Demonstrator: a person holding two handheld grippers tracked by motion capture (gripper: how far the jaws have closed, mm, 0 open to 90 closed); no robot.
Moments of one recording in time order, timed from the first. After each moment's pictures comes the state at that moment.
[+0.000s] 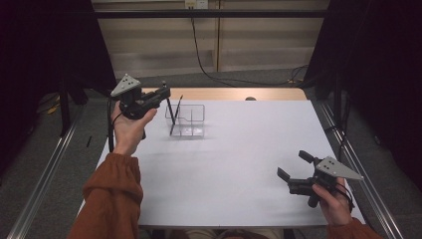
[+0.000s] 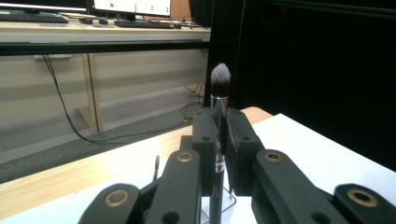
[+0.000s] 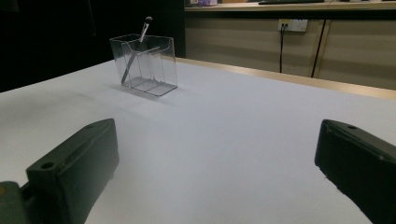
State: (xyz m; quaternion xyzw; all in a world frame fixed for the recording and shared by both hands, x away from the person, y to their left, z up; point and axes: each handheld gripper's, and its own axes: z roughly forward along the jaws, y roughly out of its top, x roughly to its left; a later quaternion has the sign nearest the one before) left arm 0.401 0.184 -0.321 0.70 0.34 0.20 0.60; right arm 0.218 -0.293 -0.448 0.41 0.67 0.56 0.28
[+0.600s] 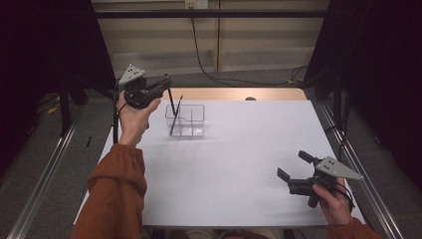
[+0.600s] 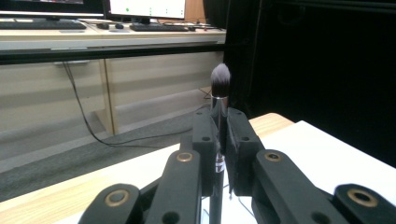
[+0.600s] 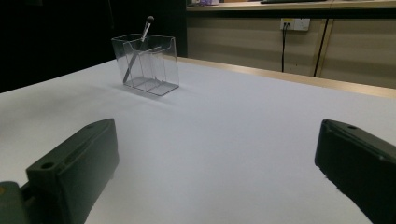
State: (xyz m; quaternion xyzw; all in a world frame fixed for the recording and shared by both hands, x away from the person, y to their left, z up) left arm 0.429 0.174 -0.318 0.69 0.36 0.23 0.58; right arm 0.218 -0.293 -0.448 0.41 0.67 0.56 0.27
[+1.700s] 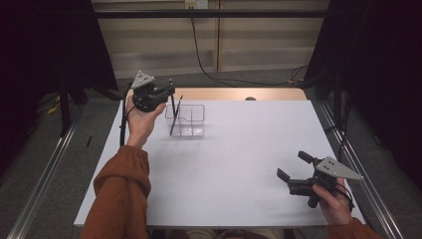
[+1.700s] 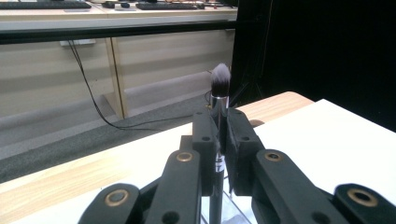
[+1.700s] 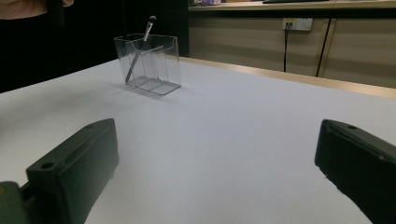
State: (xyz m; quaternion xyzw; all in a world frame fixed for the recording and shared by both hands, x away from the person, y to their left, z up) left arm 0.445 0.167 -0.351 0.71 0.37 0.23 0.55; right arm 0.218 -0.293 -0.449 0.41 0.67 0.56 0.27
